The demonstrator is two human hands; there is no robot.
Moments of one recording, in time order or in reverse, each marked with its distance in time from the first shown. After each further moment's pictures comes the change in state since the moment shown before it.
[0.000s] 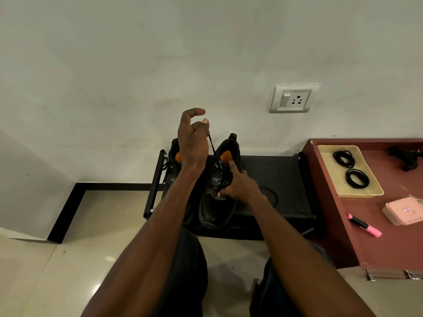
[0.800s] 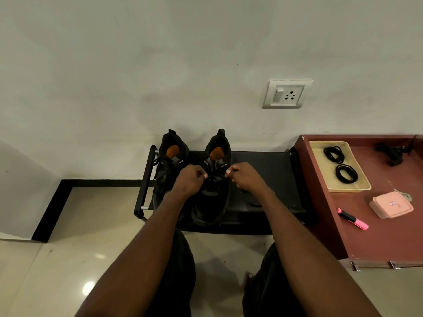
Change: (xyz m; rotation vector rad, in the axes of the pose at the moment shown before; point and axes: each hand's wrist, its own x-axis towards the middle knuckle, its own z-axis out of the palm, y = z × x) left_hand -0.029 -0.117 -0.043 0.842 -0.593 -0.299; right_hand -0.009 0.018 -0.029 0.412 0.042 0.003
